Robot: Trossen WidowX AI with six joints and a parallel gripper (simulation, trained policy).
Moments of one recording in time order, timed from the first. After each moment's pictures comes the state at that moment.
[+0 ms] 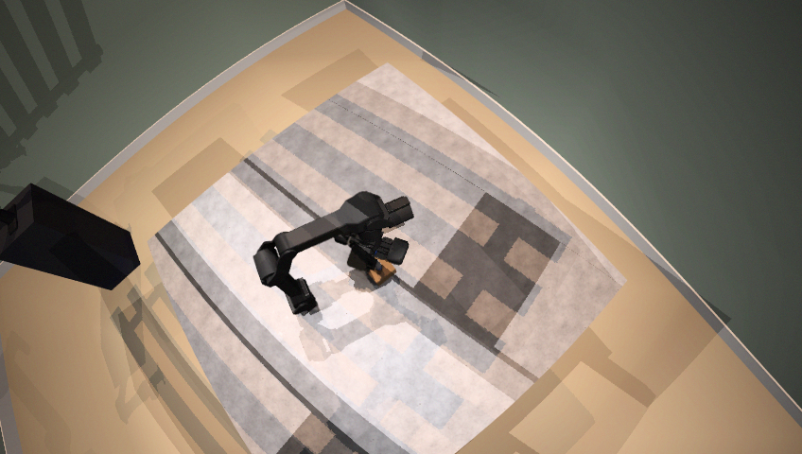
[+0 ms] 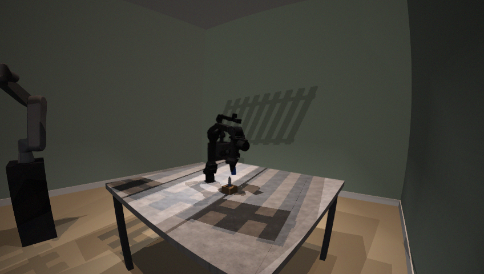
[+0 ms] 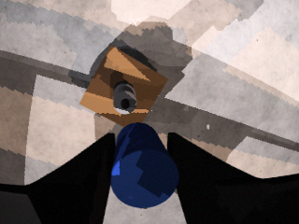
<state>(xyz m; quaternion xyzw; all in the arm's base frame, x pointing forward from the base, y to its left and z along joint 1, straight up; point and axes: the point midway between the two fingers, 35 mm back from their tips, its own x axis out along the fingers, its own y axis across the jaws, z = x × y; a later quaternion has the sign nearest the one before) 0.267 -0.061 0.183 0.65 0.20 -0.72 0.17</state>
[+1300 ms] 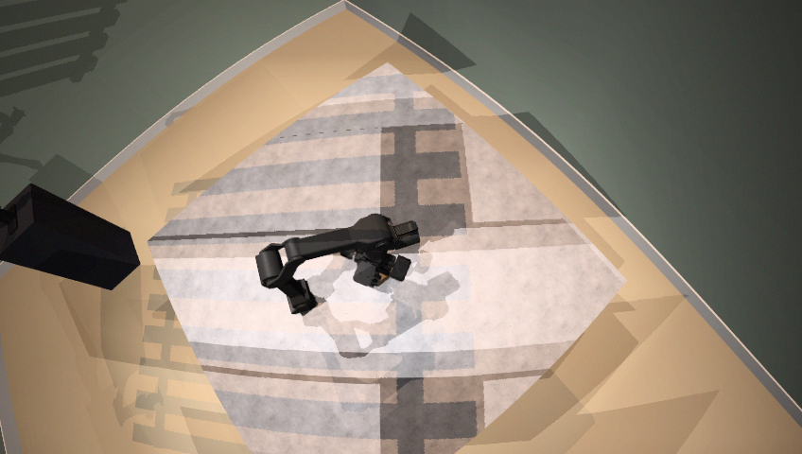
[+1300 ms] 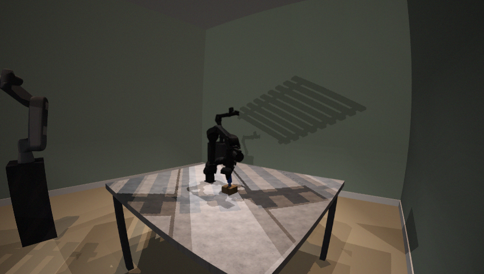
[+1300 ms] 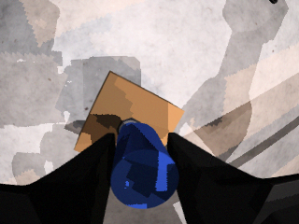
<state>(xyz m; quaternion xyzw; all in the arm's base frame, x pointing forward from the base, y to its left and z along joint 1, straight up) 0.251 -0.081 0.129 0.64 0.21 -0.73 0.14</state>
